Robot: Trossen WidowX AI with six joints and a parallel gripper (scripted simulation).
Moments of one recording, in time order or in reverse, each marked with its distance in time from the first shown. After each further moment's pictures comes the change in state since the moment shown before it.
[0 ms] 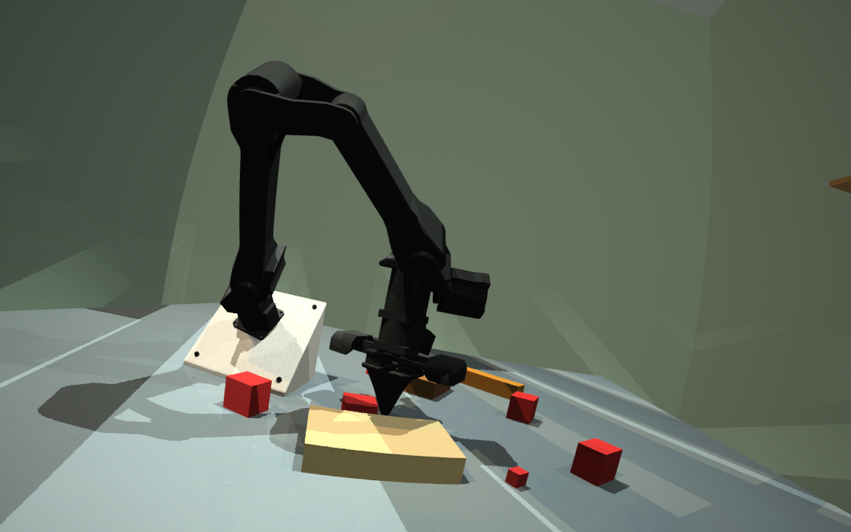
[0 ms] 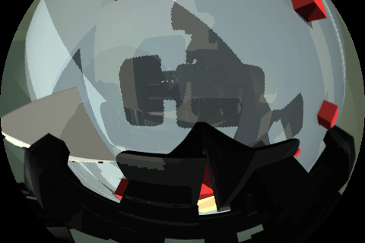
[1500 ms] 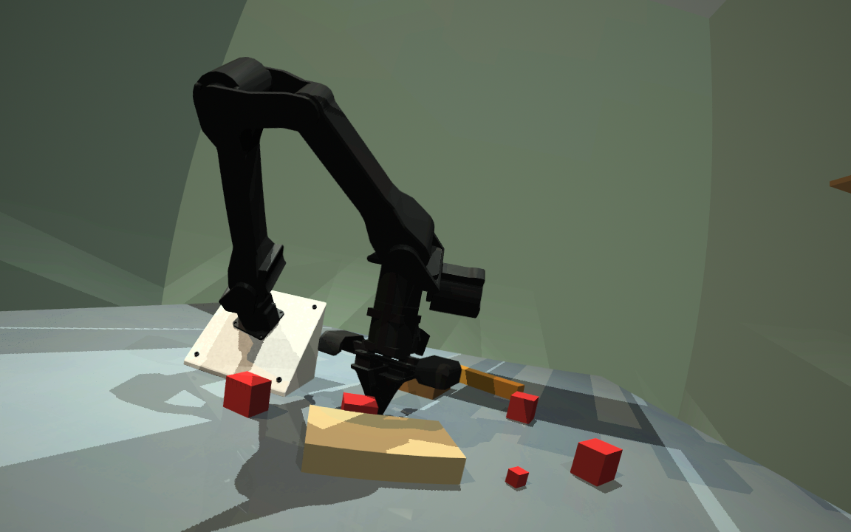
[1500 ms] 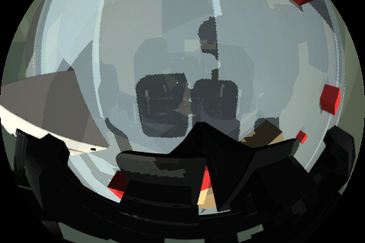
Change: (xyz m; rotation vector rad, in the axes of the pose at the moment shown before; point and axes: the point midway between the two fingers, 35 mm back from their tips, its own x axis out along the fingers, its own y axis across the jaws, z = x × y) arm -0.001 -0.002 -0.029 0.017 -0.013 -0.005
